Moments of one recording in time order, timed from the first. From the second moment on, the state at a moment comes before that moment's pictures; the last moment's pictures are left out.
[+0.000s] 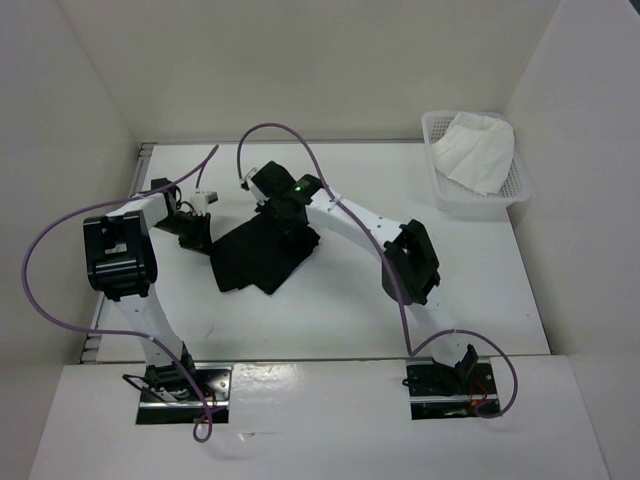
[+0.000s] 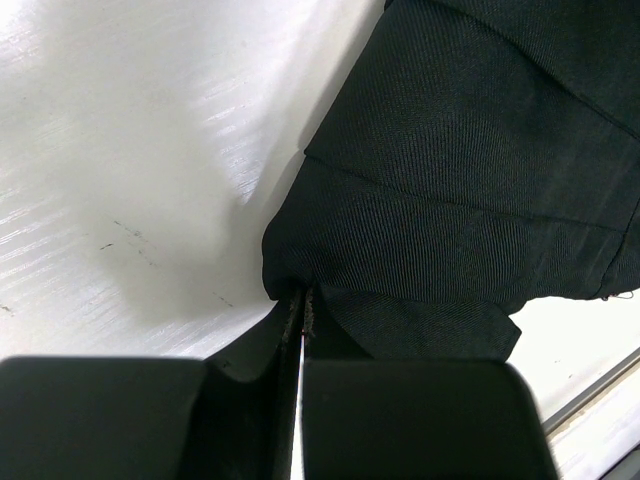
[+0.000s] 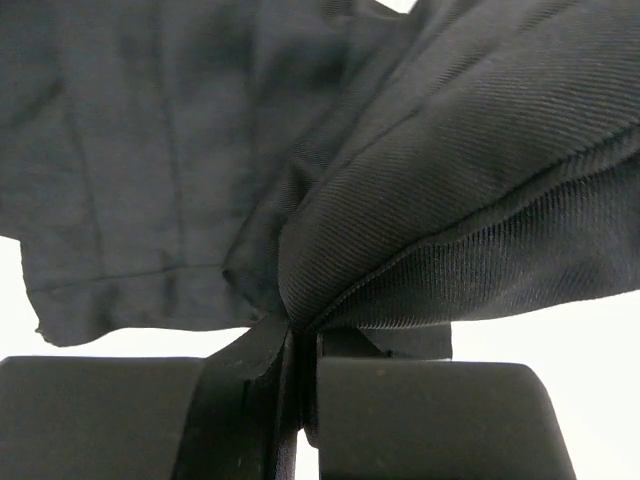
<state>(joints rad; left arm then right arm) 0.21 1.95 1.27 -0.75 0.56 0.44 0.85 2.21 2.06 -0.80 0.15 -0.11</state>
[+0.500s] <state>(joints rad) 0.21 1.95 1.27 -0.75 0.56 0.44 1.02 2.43 2.48 -1.00 0.15 -0.10</state>
